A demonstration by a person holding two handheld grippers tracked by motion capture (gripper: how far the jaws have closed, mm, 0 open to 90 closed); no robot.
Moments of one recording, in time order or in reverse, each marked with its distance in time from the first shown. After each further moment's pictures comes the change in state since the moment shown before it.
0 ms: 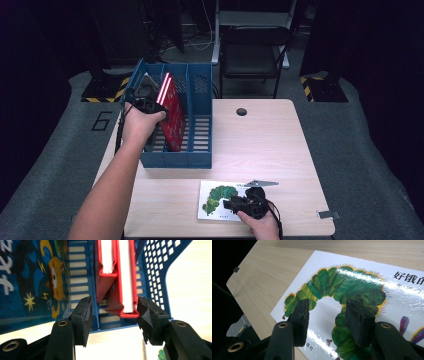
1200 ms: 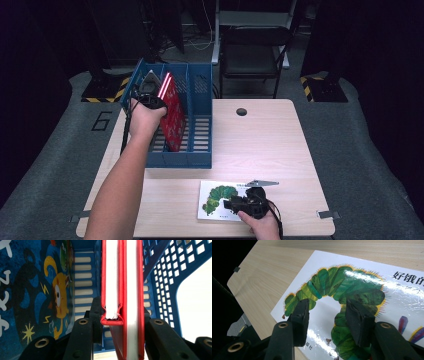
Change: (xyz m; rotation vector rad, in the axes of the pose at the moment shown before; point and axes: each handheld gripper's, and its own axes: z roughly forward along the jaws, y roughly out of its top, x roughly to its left) left arm 0.001 0.022 0.021 -0.026 0.047 -0.017; right arm -0.002 0.000 -0.001 -0.001 0.006 -0.009
